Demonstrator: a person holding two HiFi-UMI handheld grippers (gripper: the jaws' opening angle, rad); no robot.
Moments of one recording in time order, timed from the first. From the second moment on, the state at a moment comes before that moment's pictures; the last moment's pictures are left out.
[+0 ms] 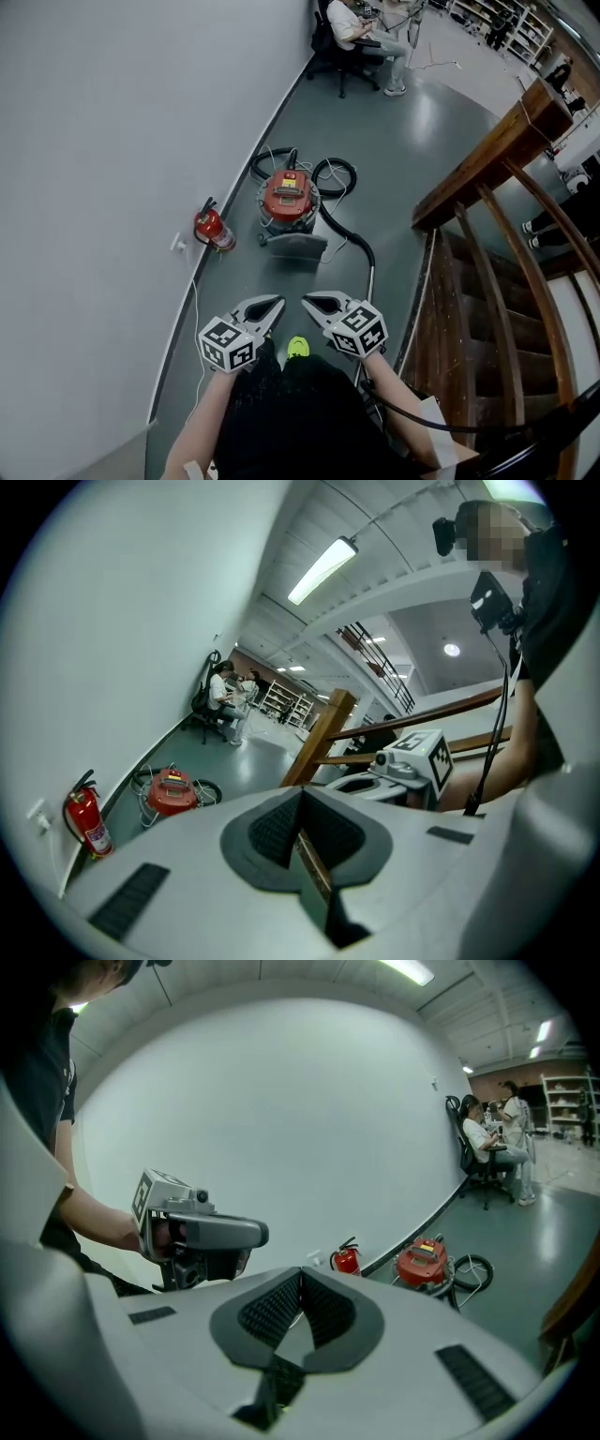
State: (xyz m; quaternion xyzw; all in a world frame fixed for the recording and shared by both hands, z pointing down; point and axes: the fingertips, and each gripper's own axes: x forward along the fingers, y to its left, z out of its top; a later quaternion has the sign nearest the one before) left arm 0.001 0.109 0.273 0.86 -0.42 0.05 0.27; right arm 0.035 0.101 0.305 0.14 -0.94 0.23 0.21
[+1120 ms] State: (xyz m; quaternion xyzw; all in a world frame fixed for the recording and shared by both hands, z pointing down) left arm -0.020 0.008 0.293 0.91 -0.29 0.11 0.26; right arm -0.016 0.008 0.323 0.22 -0.91 0.26 0.22
